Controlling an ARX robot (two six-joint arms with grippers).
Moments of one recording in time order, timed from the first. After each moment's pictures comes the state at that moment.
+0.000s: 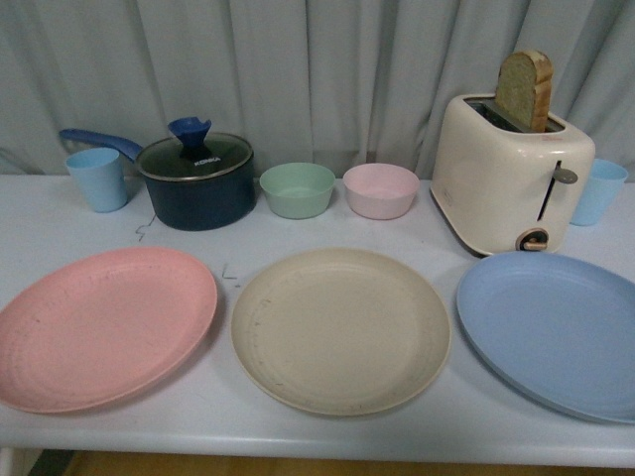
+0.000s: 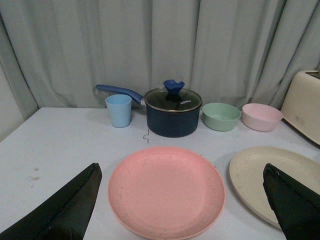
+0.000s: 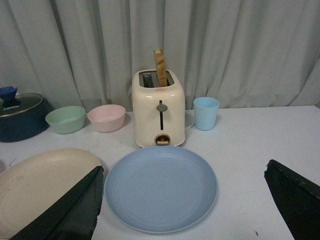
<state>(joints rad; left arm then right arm) 0.00 0.01 0.01 0.00 0.00 -0.01 0.00 0.00 0.01 0.00 0.00 0.01</state>
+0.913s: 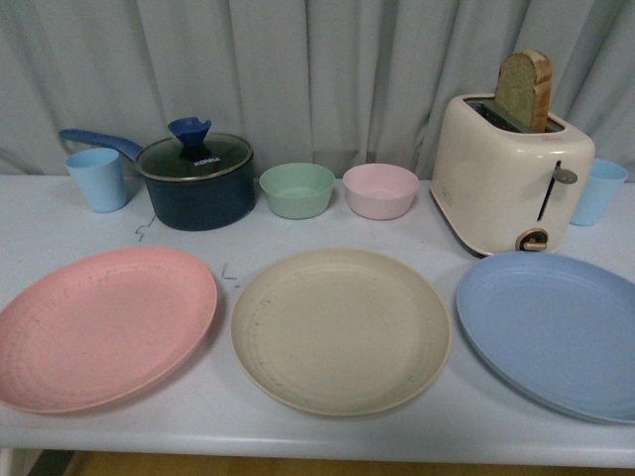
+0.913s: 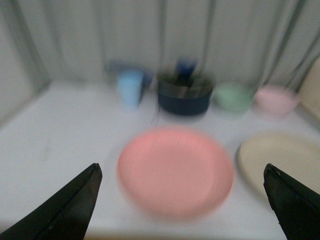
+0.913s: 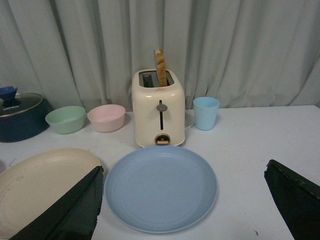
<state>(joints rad) -0.04 0.06 0.06 -0.17 -0.11 -0.05 0.00 0.00 0.01 0.00 0.00 0.01</state>
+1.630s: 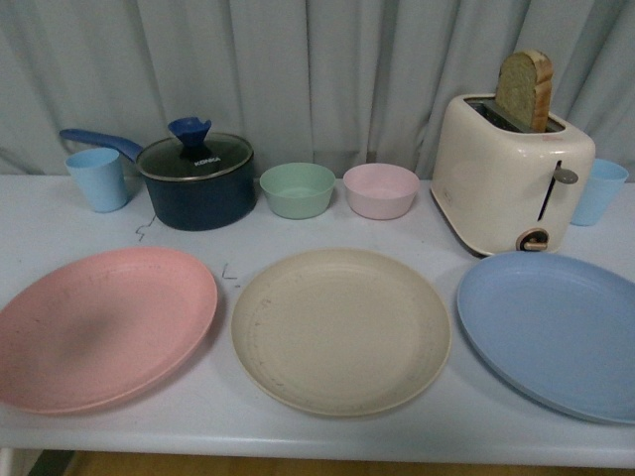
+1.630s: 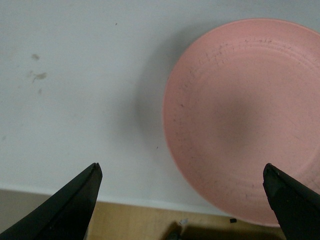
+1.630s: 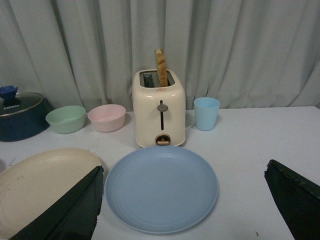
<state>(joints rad) 0.24 1.55 0.79 -0.08 0.04 0.15 0.00 0.00 0.01 0.00 0.00 0.00</state>
